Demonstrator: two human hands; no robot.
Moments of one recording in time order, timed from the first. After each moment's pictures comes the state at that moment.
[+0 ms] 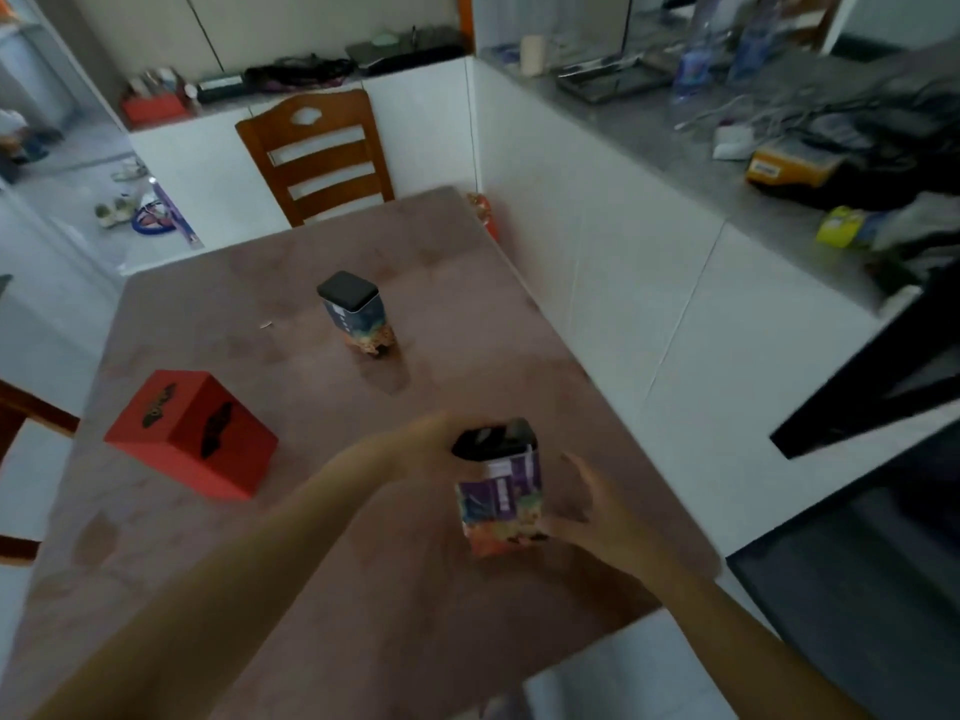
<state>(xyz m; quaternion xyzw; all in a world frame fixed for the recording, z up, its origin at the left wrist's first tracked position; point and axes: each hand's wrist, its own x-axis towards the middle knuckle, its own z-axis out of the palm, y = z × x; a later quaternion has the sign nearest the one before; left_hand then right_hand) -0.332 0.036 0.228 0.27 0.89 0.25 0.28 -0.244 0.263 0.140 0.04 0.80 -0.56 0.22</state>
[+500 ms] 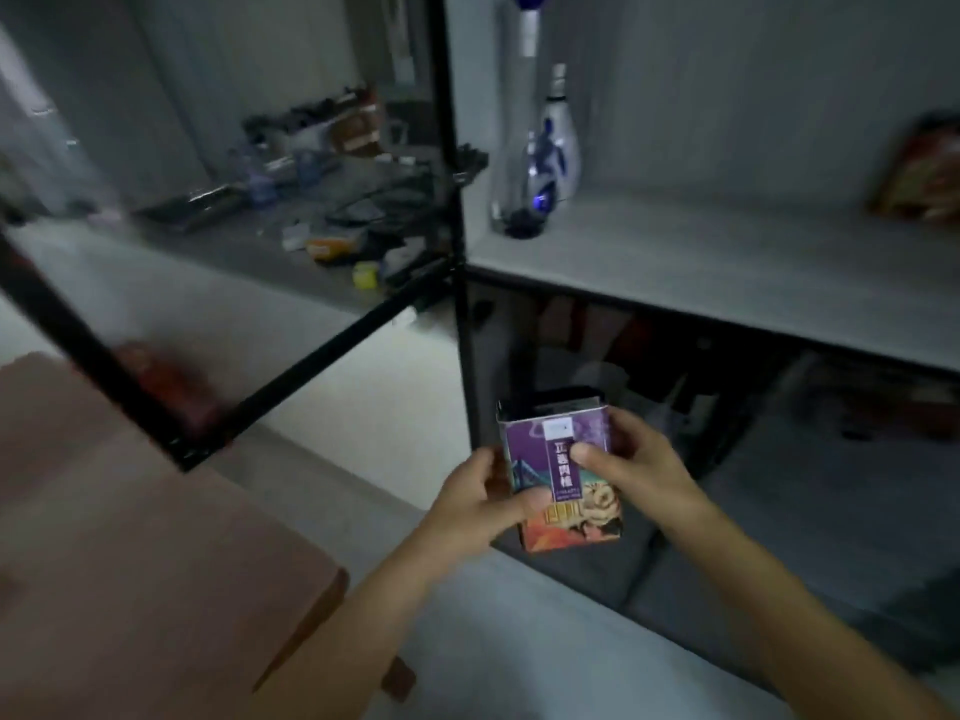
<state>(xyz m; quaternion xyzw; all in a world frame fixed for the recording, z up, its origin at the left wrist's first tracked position) -0.086 0.452 0.243 0.33 0.71 0.52 0.34 0.038 0.606 0.261 0.23 0.70 -0.64 -0.22</state>
